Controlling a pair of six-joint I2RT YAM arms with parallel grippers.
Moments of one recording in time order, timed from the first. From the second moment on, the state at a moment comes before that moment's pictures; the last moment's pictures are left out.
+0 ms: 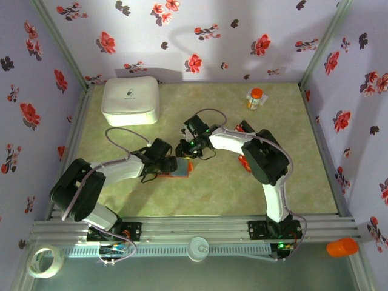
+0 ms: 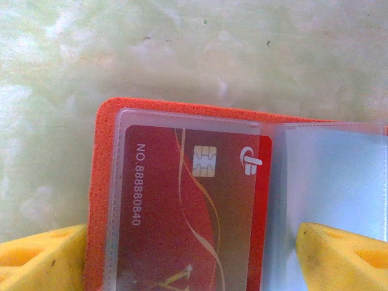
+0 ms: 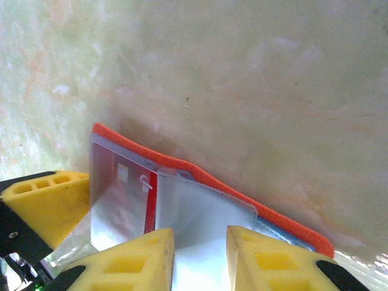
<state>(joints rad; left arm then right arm) -0.68 1.52 0.71 -0.30 -0.14 -0.70 0.74 2.03 1.36 -0.39 -0.47 0.66</state>
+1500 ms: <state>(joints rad) -0.68 1.52 0.71 -0.29 -0.15 -0.70 0.73 2.05 1.33 -0.34 -0.50 0.71</state>
